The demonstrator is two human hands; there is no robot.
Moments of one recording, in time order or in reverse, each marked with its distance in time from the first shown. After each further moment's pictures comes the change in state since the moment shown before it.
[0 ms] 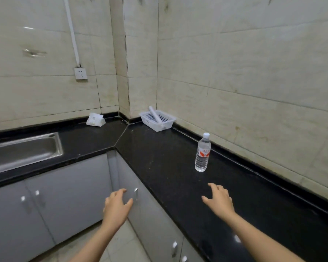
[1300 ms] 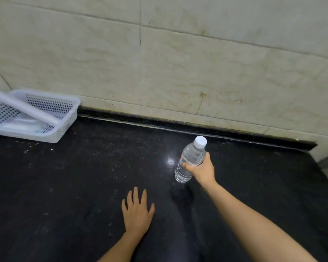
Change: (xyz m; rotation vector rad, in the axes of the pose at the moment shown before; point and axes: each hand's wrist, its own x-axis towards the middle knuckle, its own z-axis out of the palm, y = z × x) left_hand 0.380 0.077 0.257 0.600 -0.640 0.837; right_hand 0.316 -0.046 0.055 0.699 0.588 0.792
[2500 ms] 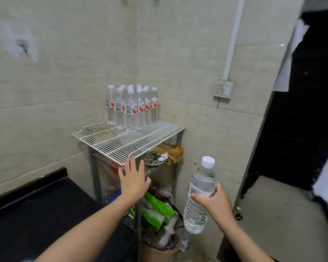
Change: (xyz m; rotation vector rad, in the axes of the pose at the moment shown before) left_hand -0.324 0.686 -0.005 -0.012 0.229 1.165; right_hand -0.315 0.284 -0.645 0.141 1.022 0.214
